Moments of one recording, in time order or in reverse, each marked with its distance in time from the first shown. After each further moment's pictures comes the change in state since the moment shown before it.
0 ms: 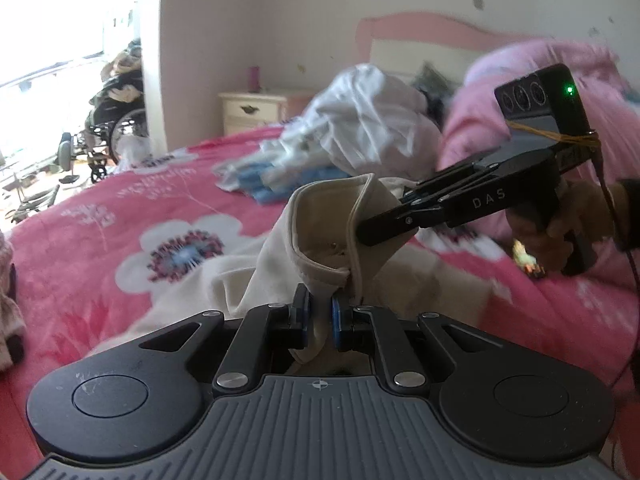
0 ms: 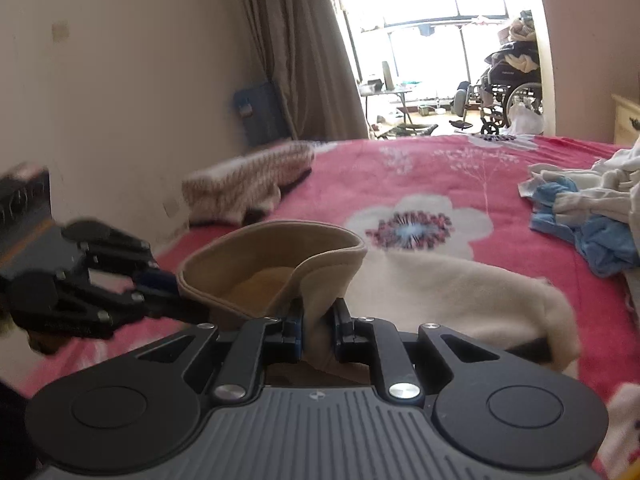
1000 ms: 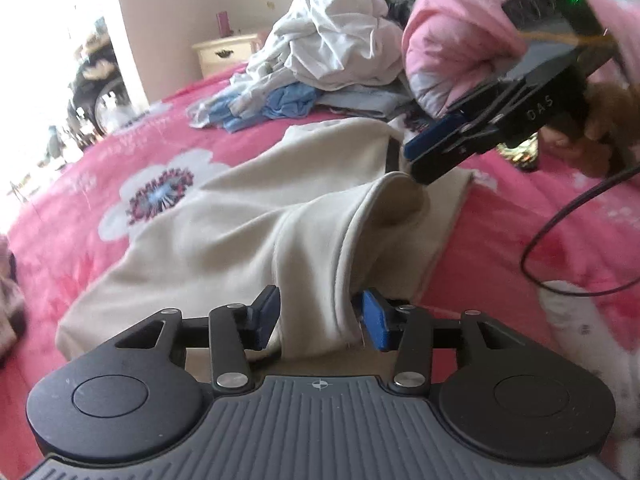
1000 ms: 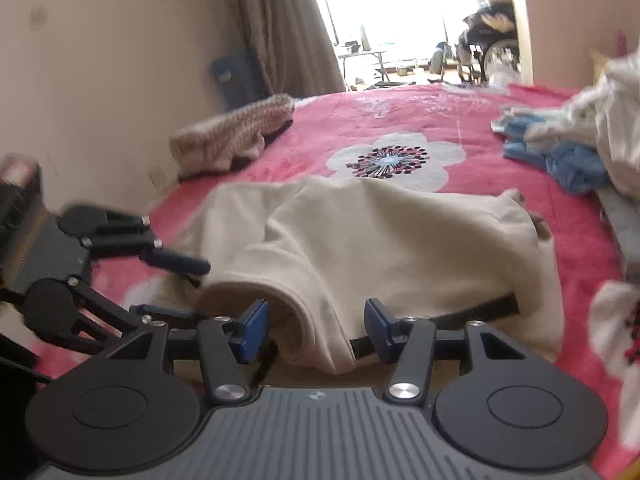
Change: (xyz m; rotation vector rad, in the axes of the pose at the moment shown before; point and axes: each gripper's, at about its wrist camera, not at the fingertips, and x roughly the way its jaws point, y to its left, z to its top) left arm 0.005 -0.065 -0.042 0.195 0.198 0.078; right arm -0.025 0.011 -0.047 0.015 0.103 -0.064
